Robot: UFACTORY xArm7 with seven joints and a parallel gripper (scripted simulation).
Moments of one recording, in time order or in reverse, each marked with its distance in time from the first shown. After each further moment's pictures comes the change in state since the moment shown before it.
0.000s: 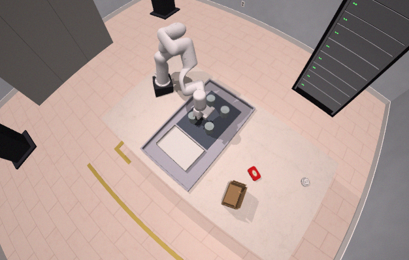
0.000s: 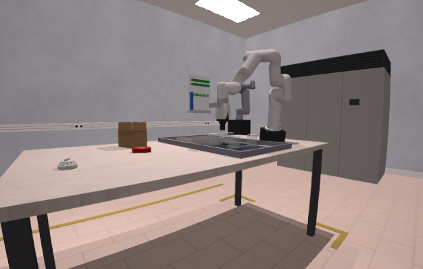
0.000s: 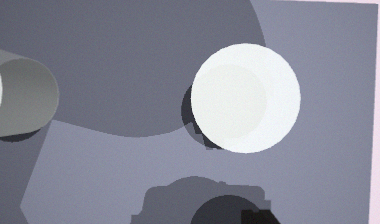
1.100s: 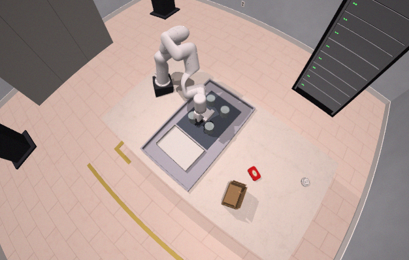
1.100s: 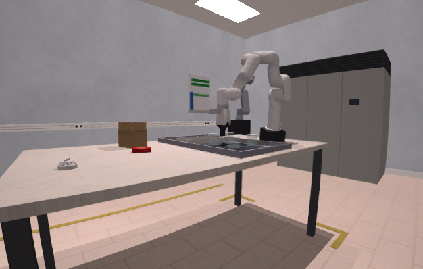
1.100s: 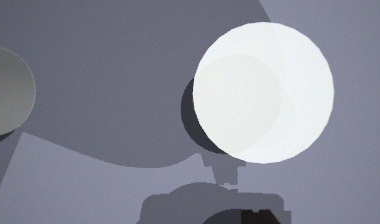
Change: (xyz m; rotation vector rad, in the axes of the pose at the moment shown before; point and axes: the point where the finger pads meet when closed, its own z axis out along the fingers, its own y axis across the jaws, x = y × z) arm -0.001 -0.001 0.038 -0.001 -0.003 0.000
